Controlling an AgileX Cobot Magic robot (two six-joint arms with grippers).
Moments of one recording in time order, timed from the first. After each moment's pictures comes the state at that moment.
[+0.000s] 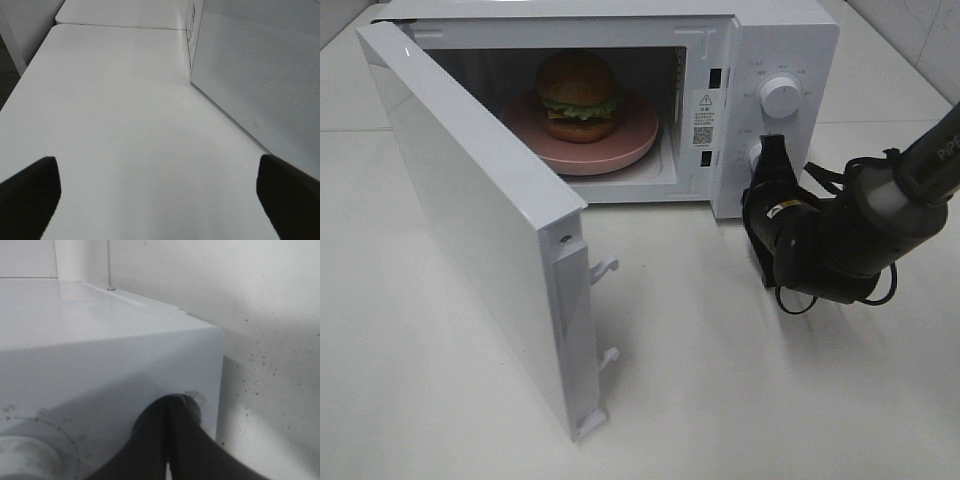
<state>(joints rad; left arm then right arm) 0.05 0.00 -0.50 -0.07 1.04 0.02 0.48 2.16 -0.87 0.62 -0.90 1.23</state>
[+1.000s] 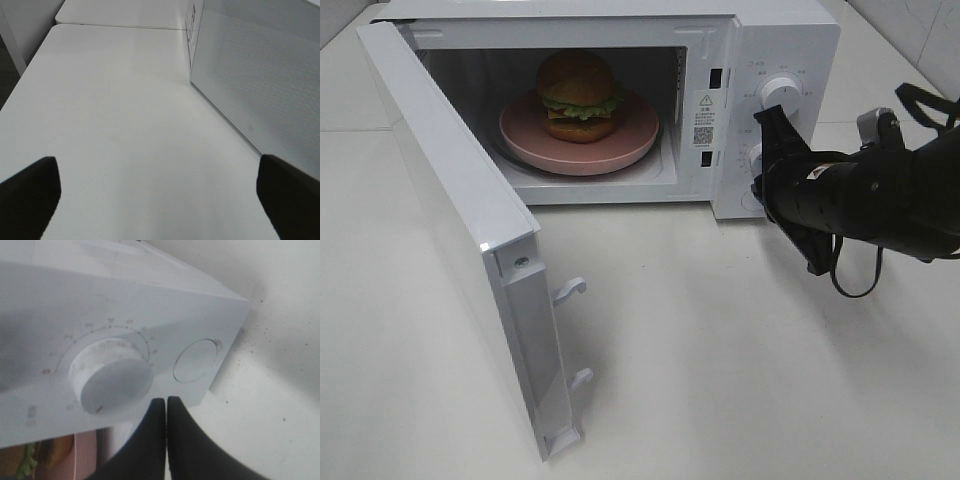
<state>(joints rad) 0.05 0.00 -0.50 -0.07 1.04 0.02 0.45 1.85 -0.75 0.56 -0.55 0.89</state>
